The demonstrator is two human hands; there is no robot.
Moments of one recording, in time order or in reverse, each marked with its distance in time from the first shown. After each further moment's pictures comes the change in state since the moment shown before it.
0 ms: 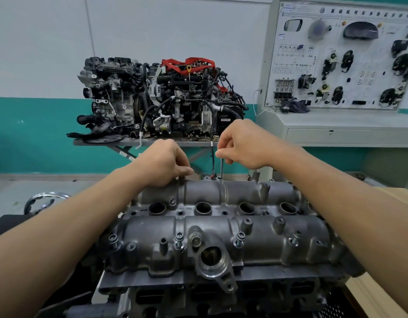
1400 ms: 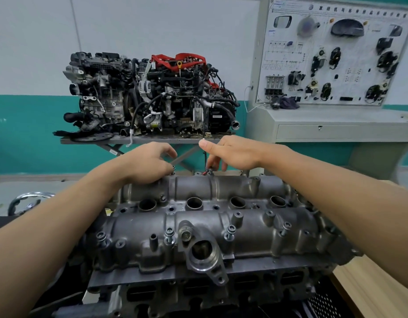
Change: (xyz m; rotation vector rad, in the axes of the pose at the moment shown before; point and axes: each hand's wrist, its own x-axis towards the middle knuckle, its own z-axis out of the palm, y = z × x) left_hand -0.007 -0.003 -0.004 -0.022 -0.142 -0.142; right_hand 0.007 0.031 0.026 0.056 -0.238 0.038
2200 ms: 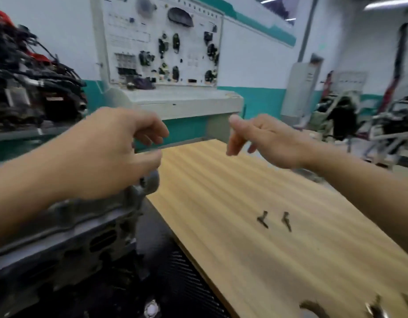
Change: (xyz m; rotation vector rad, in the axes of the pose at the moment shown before) left_hand -0.081 0.250 0.094 -0.186 0.033 0.766; right_hand -0.381 0.073 -0.076 0.059 0.441 0.442
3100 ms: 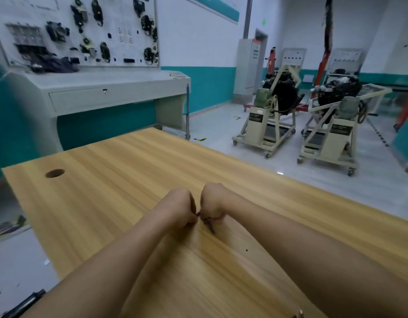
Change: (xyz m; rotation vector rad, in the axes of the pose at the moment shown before) left_hand 0.140 0.094 0.359 -0.011 -0.682 -0.182; right_hand -0.042 0.234 0.062 -0.396 -0.574 0.853
